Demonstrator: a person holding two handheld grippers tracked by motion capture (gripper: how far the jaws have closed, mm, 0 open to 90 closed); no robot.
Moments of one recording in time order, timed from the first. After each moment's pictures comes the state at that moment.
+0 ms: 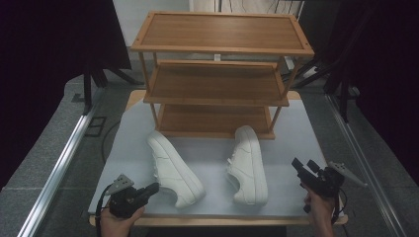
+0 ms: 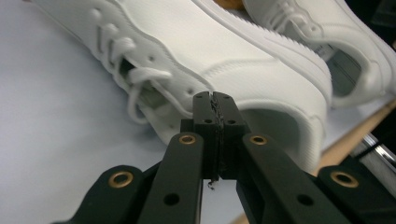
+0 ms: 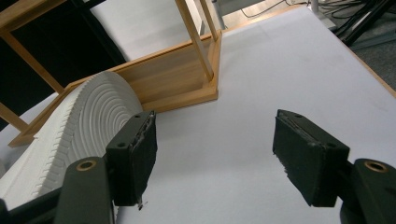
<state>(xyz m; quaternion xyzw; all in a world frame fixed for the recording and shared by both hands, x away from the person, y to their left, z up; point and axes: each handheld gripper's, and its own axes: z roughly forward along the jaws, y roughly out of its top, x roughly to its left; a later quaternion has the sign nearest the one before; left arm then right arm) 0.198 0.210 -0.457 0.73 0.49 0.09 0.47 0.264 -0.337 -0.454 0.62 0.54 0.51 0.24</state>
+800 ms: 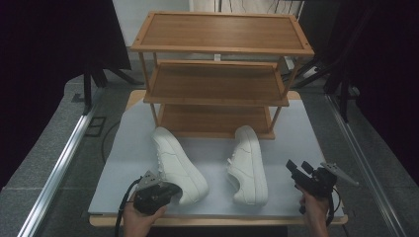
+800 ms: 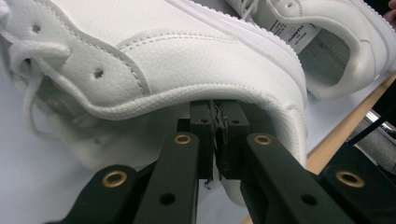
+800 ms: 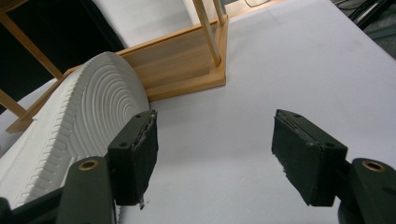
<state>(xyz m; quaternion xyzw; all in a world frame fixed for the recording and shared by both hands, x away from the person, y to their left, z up) 0.217 0.153 -0.458 0.76 0.46 0.08 0.45 0.266 -0.325 -0.461 0.62 0.56 0.50 0.23</state>
